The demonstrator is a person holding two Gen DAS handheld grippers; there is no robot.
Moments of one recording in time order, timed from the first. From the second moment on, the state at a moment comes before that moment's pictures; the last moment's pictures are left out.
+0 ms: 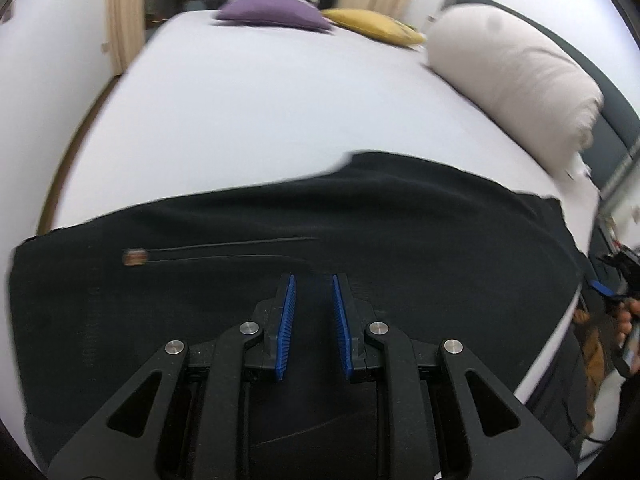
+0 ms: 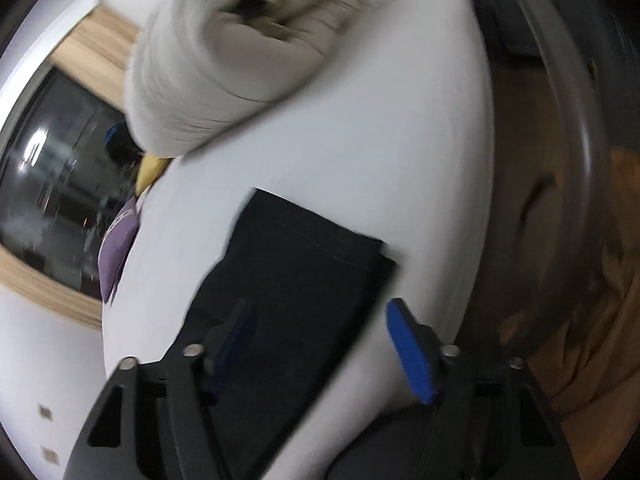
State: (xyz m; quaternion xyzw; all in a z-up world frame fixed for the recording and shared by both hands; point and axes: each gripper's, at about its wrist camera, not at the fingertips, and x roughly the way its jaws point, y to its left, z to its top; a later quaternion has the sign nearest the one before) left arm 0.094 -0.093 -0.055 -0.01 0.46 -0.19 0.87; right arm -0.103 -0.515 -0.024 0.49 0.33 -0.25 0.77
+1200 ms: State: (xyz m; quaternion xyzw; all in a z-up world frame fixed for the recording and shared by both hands) left arm 0.107 -0.156 -0.105 -0.05 0.50 -0.30 0.81; right arm -0.077 -0.545 -0.079 0.56 0.25 -0.18 0.77
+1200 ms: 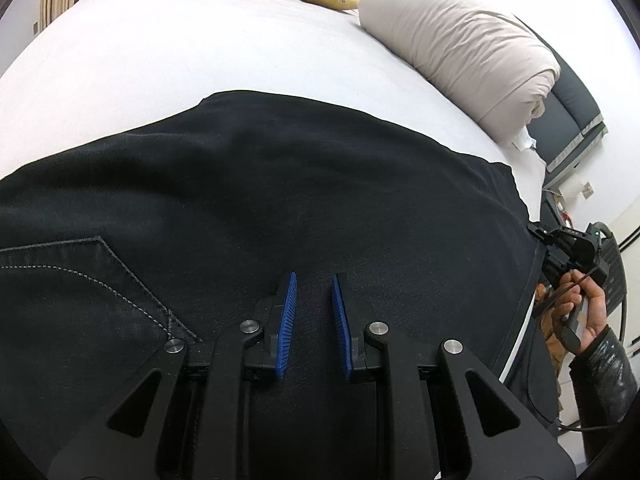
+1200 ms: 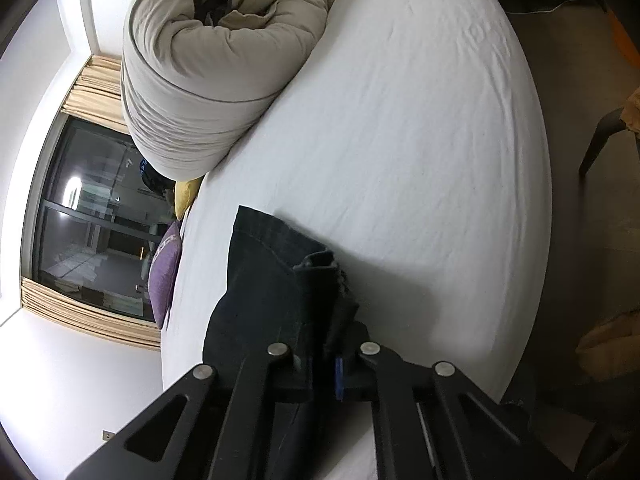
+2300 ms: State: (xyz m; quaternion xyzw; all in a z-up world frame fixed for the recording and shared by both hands) left arm 0.144 -0.128 -0.097 -0.25 0.56 -0.33 0.72; right arm 0.009 -0.214 0.006 -0.09 0.40 0.00 0.91
